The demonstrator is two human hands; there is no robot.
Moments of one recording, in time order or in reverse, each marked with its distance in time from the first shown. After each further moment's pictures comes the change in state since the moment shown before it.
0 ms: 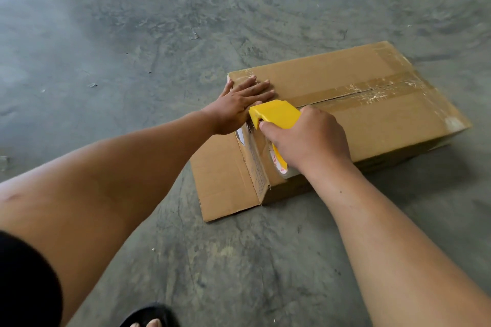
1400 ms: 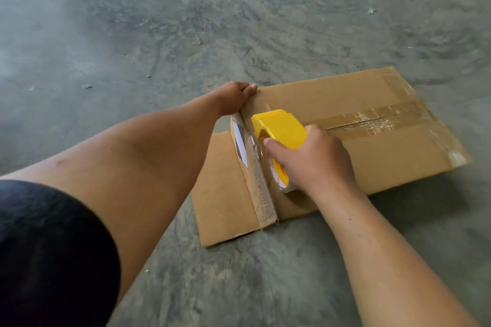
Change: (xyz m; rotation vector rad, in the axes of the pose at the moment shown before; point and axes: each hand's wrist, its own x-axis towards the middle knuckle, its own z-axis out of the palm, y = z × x) left_hand 0.051 -0.028 -0.047 -0.443 -0.016 -0.570; right_hand 0.026 -0.022 0.007 -0.024 -0.037 0.011
